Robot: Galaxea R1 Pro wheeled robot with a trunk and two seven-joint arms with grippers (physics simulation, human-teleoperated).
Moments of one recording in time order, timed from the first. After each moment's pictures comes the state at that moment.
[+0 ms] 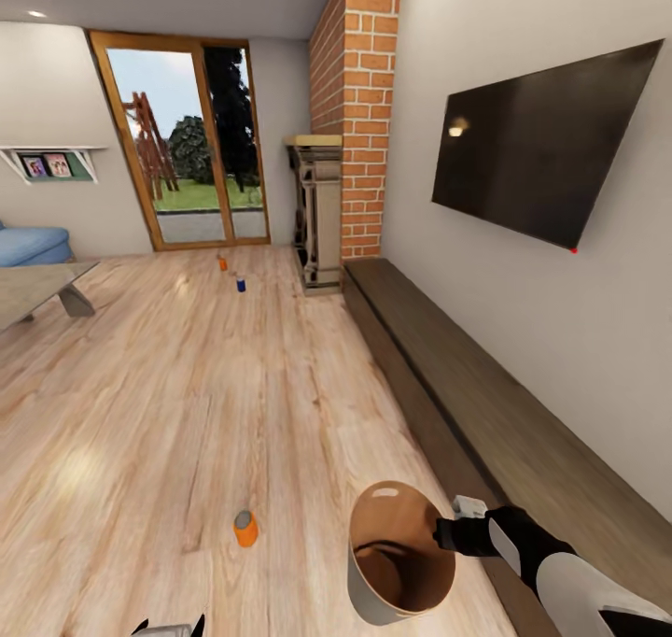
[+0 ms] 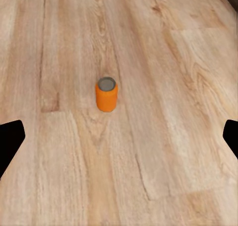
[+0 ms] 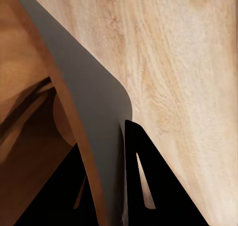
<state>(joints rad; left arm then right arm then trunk) 0.14 0.08 0.04 -1.03 0.15 -0.23 -0.08 -0.71 -0.11 -0.13 -0.21 0.02 0.46 0.43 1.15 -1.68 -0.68</state>
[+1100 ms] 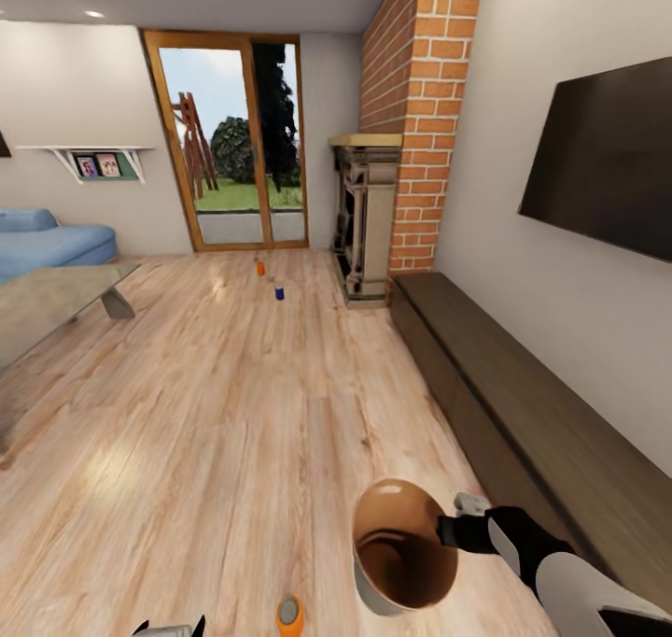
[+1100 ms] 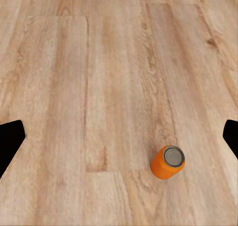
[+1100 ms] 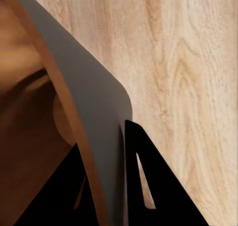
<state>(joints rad) 0.14 0.08 0.04 -1.03 0.15 -0.22 -0.08 -0.71 -0.10 -0.13 -0.22 0.03 0.42 0.39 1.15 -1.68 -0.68</state>
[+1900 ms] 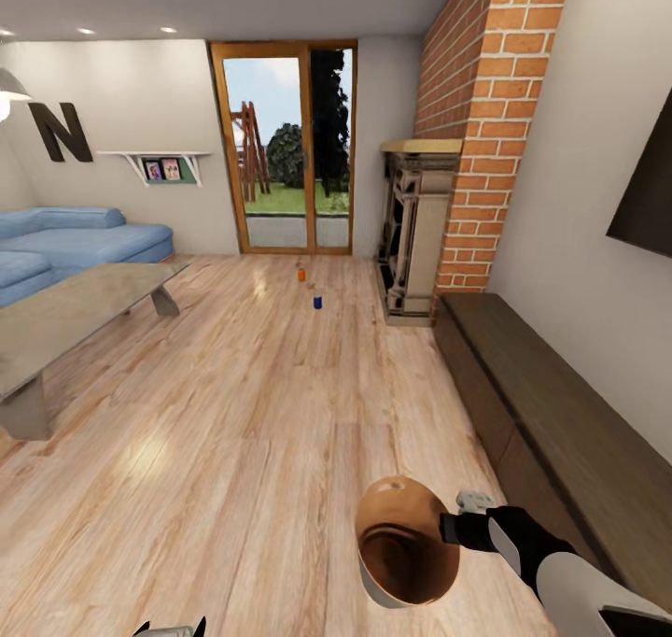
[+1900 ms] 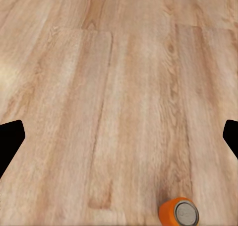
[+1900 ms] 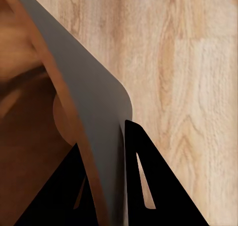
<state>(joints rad) 0.14 0.08 0.03 -1.02 0.14 -0.22 -0.08 -0.71 -0.11 -0.13 -0.22 0.03 0.39 0.36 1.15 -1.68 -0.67</state>
